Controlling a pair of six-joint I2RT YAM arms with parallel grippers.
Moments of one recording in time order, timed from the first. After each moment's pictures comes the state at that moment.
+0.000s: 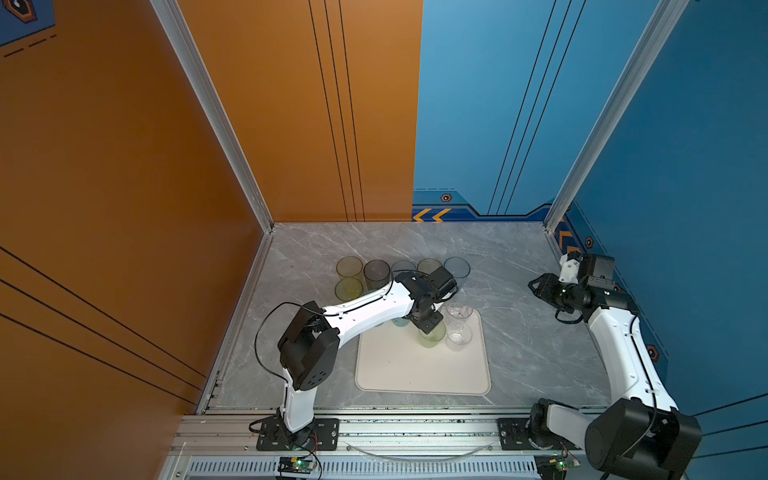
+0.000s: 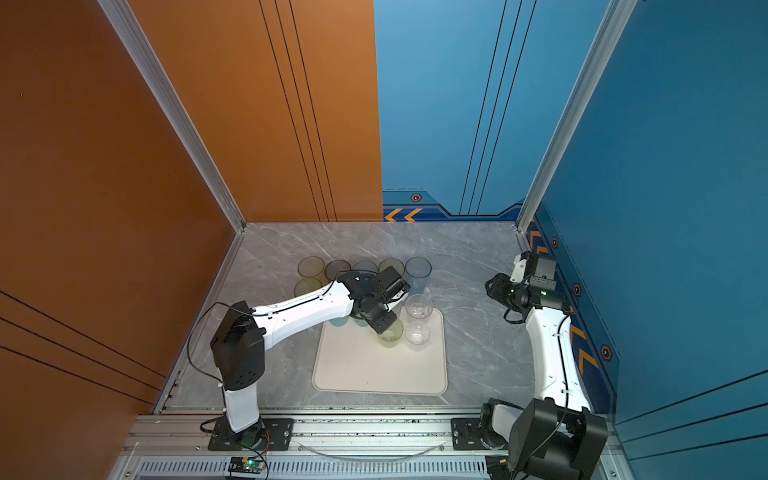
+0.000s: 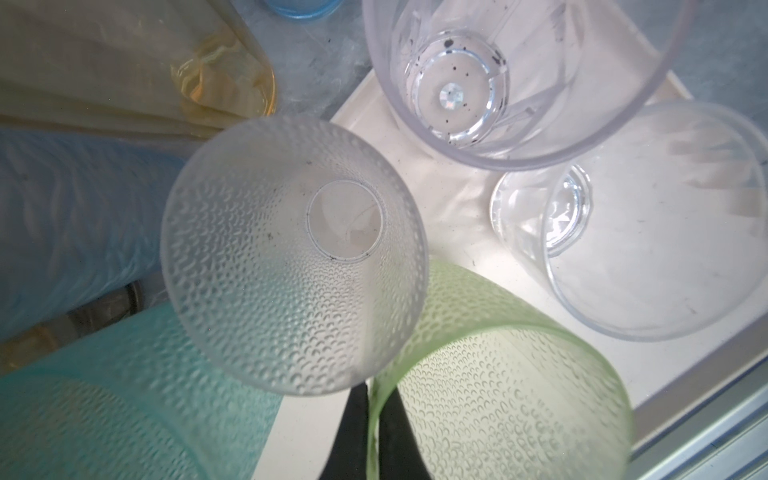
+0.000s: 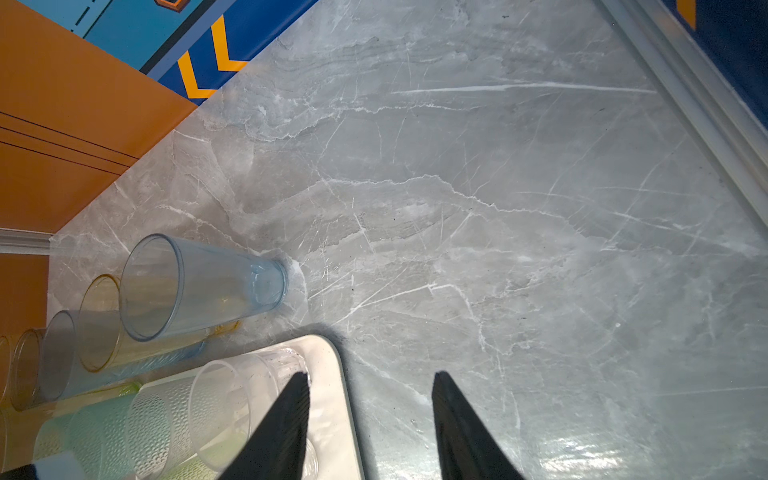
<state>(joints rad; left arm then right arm) -0.91 1.90 1.58 -0.95 -0.09 -0.08 -0.28 1.18 1.01 -0.72 -0.32 0.29</state>
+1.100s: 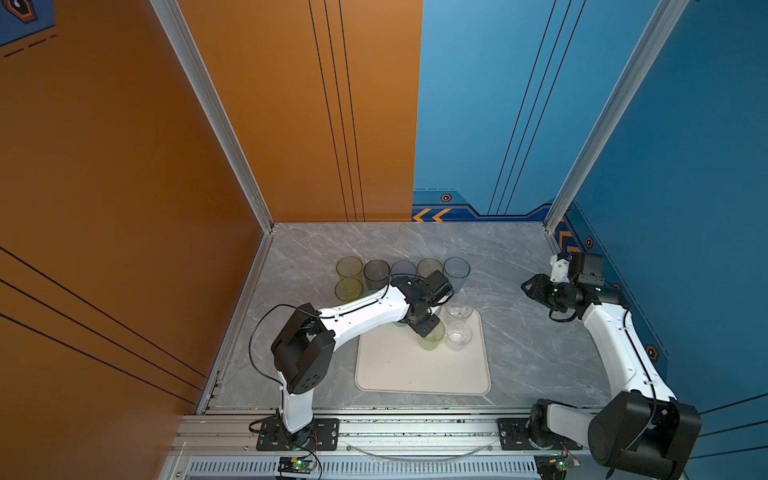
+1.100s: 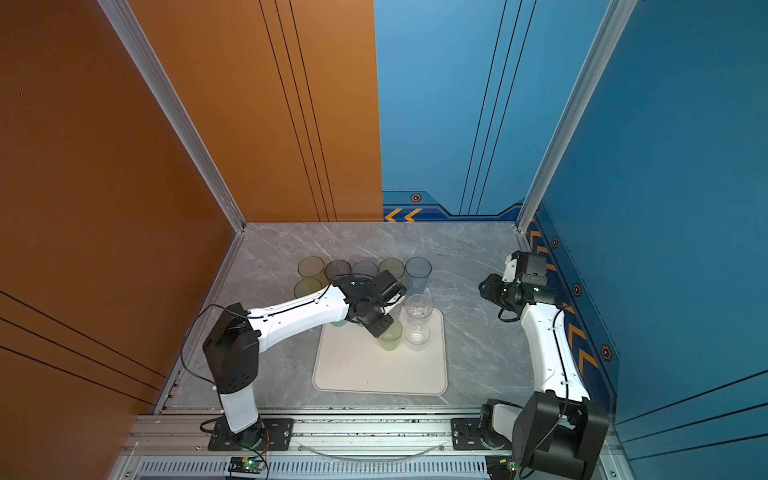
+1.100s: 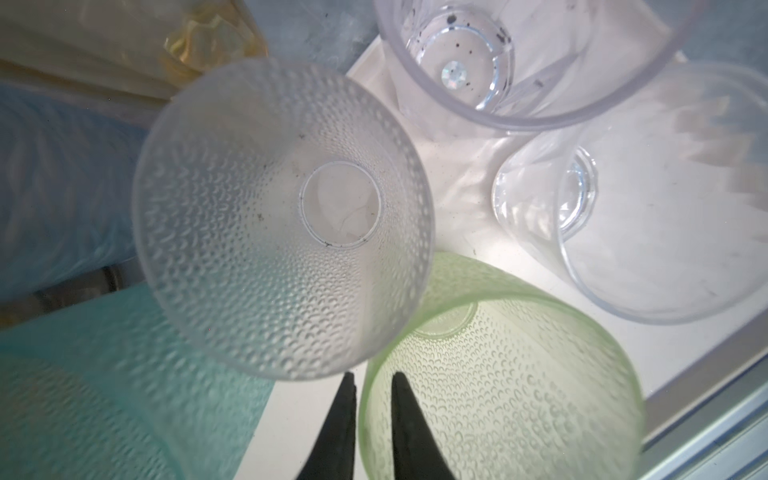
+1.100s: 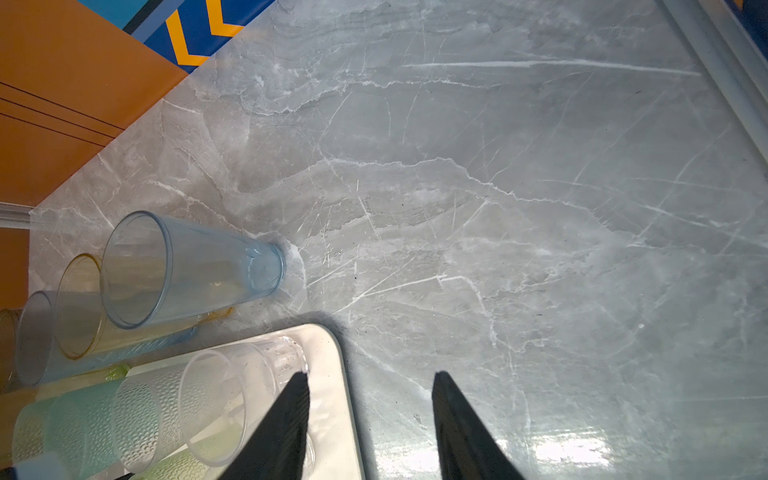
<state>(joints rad) -0.91 1.83 1.49 -0.89 -0.08 -0.10 -0.21 1.21 1.01 -0.72 -0.30 0.29</state>
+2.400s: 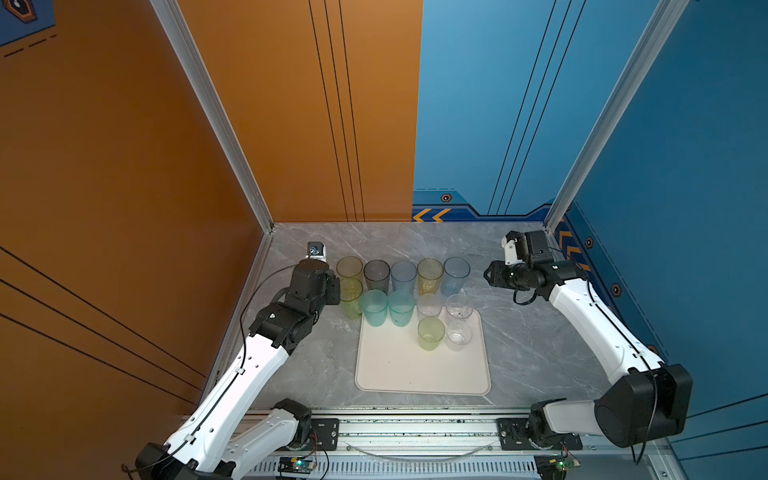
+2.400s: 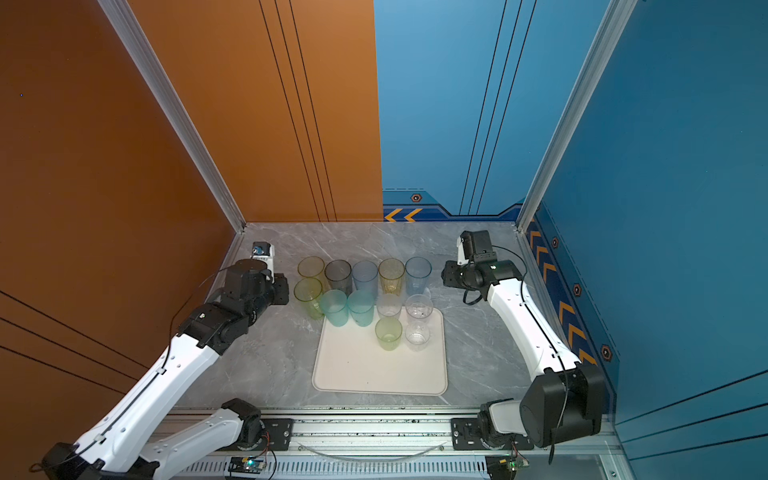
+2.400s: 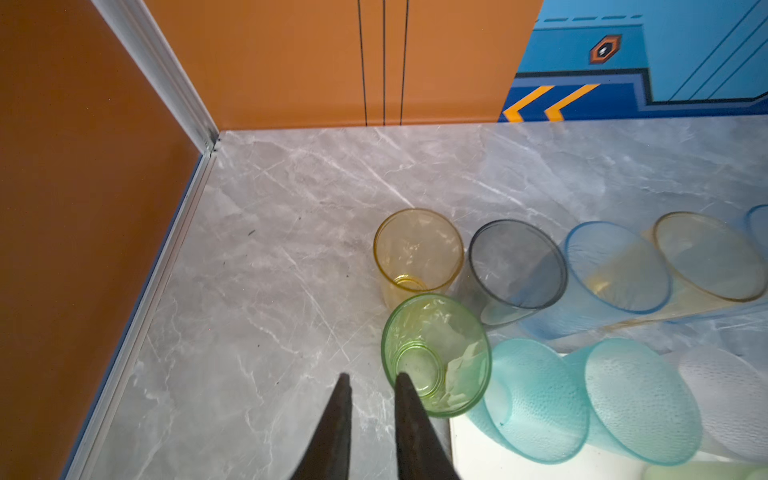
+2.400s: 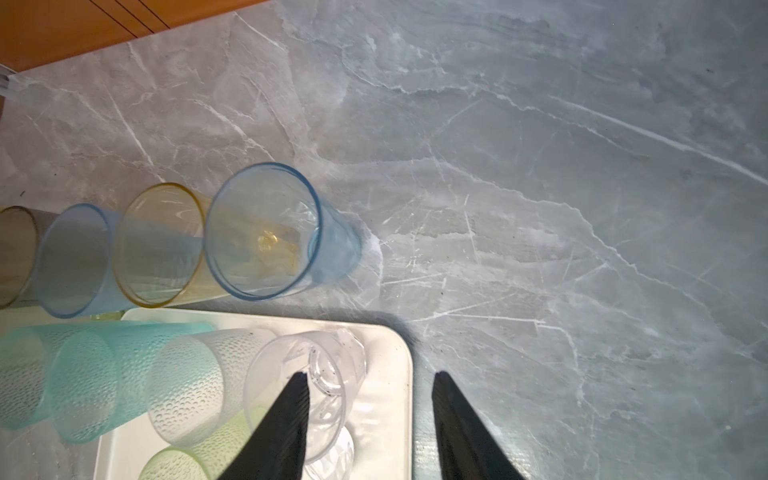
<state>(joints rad) -0.39 0.98 0.98 -0.61 -0.36 -0.23 0.20 1.38 1.25 -0.77 -0.08 0.30</state>
